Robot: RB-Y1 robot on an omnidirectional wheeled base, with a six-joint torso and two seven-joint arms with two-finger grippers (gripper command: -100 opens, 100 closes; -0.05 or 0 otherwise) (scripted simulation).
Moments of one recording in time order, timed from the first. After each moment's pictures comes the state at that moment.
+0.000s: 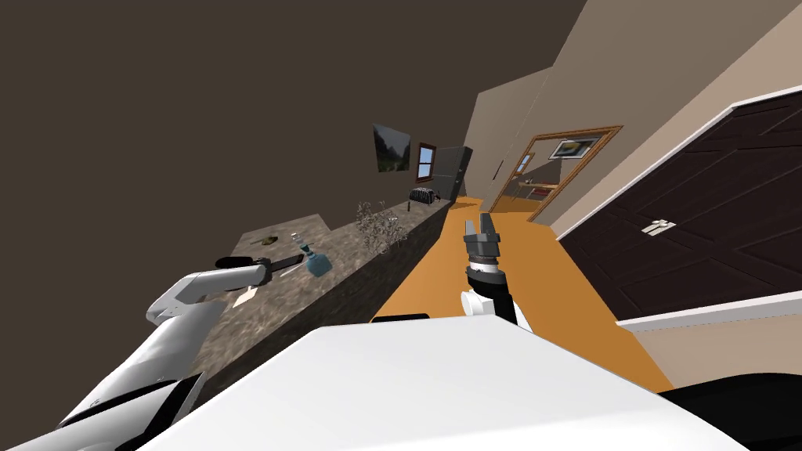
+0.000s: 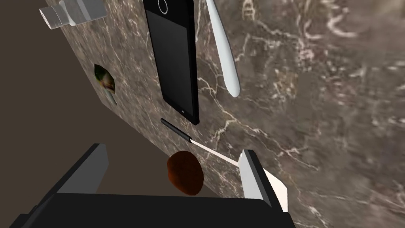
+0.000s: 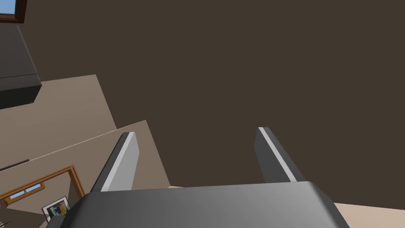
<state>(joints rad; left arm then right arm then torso) -0.03 0.78 0.41 -1.32 0.28 0.89 0.19 0.48 0.01 0.00 -2.28 0.11 -0.54 0.04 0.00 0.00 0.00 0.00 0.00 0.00</state>
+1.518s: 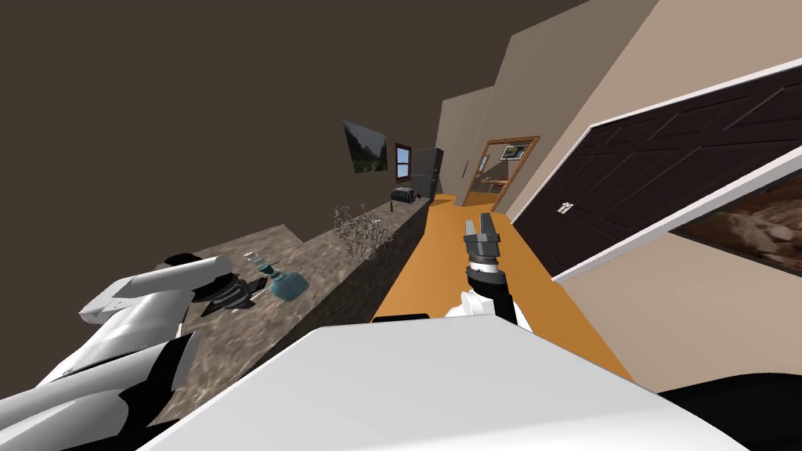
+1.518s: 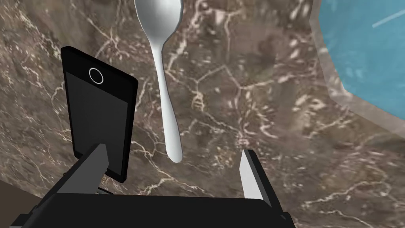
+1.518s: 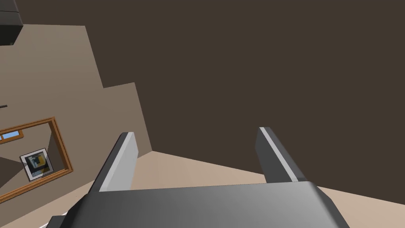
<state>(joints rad) -0.22 0.92 0.52 -0.92 0.44 1.33 0.21 0.48 0.01 0.00 -2.28 0.11 -0.54 0.04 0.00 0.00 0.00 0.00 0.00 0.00</state>
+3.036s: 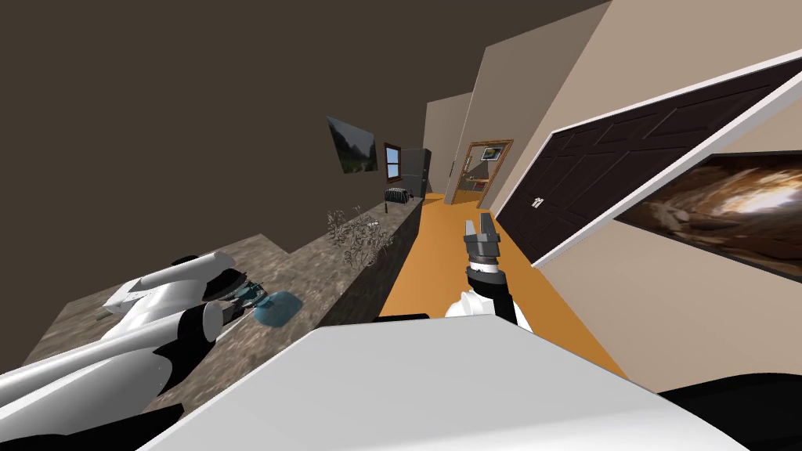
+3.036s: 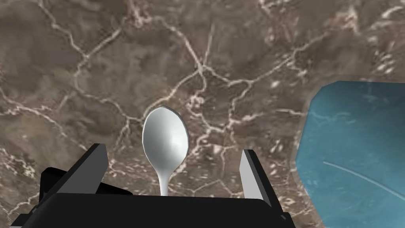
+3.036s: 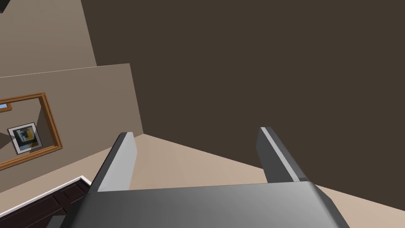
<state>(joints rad) -0.41 0.91 0.64 -0.66 0.41 1.53 0.22 0.48 0.01 0.00 -2.28 0.11 -0.54 0.04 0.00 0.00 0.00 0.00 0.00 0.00</state>
